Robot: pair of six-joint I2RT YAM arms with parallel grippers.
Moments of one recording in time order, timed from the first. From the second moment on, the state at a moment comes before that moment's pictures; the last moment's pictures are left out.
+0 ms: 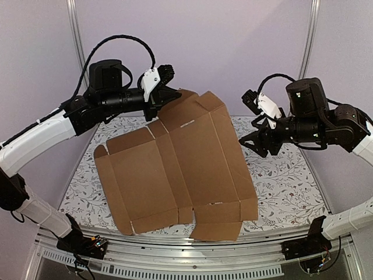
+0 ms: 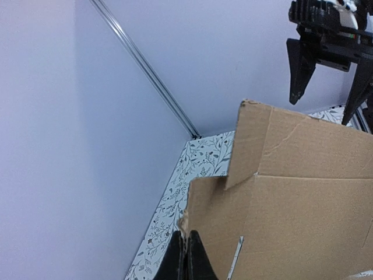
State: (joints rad) left arm -0.77 1.42 1.45 -0.17 0.32 0.60; right arm 0.95 1.15 1.41 -0.83 0.15 -0.13
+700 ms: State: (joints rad) left arm -0.74 1.38 1.34 -0.10 0.24 0.51; right arm 0.90 1.13 1.33 -0.65 0.03 0.11
